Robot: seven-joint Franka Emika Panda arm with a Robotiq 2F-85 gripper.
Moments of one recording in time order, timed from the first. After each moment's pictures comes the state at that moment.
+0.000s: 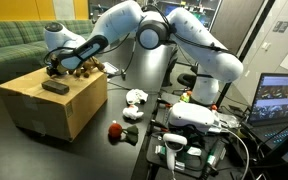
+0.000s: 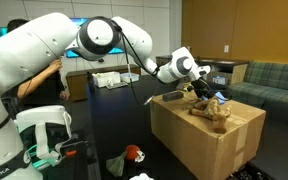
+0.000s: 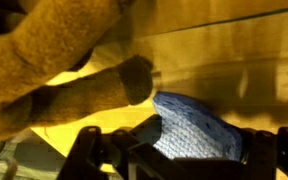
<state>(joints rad) 0.29 1.03 -0.27 -1.12 -0.33 2.49 0.61</state>
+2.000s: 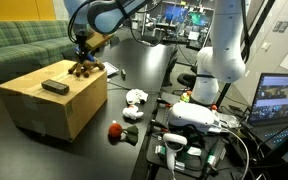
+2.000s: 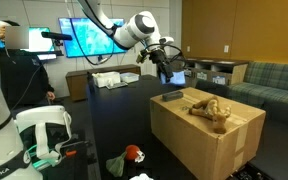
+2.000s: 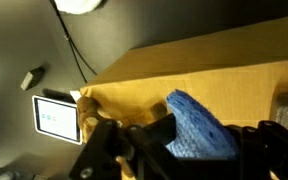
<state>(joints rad) 0.40 0.19 -0.14 -1.96 -0.49 2.16 0.72</state>
